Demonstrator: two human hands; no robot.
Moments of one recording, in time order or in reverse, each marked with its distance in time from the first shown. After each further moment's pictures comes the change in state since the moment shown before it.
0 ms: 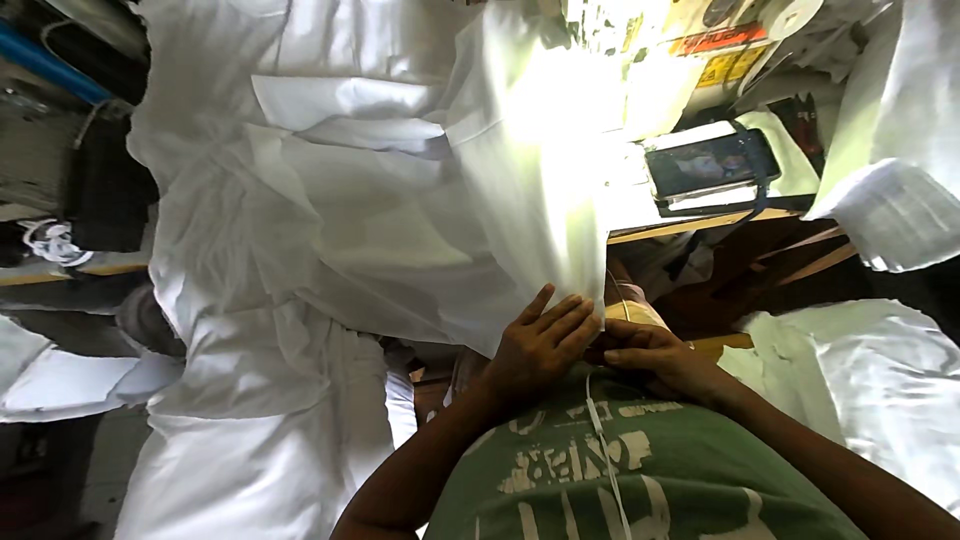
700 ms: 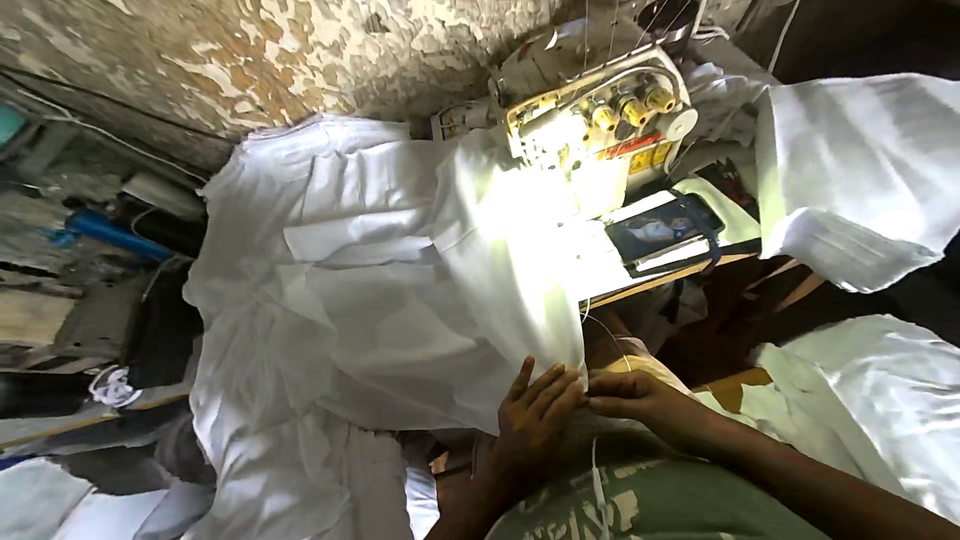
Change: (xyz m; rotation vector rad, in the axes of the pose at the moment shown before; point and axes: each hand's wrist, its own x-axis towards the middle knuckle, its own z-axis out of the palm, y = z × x) left_hand 0.000 -0.017 0.011 0.003 0.181 -0.002; right_hand 0.016 -0.016 0.001 -0.243 0.064 -0.163
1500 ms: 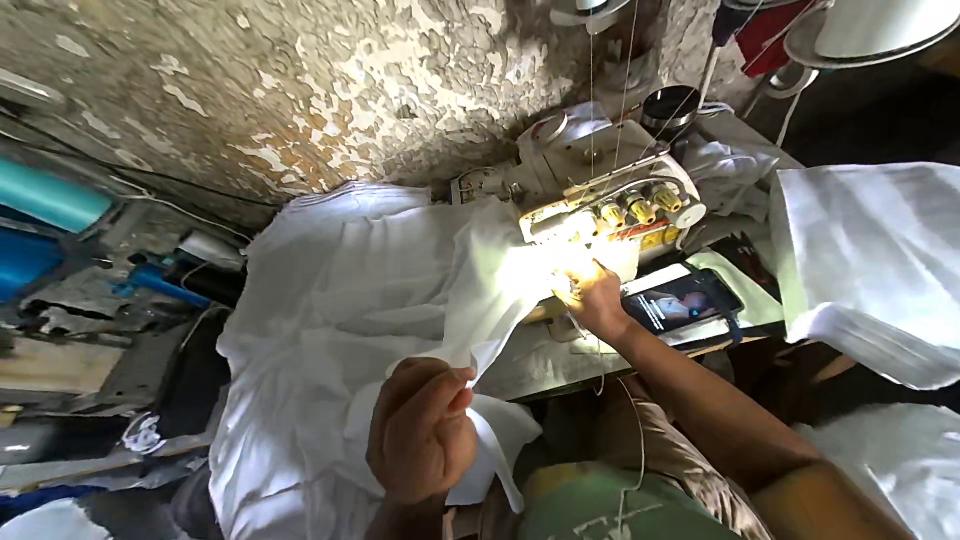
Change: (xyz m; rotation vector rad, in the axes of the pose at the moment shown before) left_hand 0.175 -0.052 -0.091 0.129 0.397 0.056; right_hand 0.197 -0.078 -0.076 -1.163 0.797 -0.813
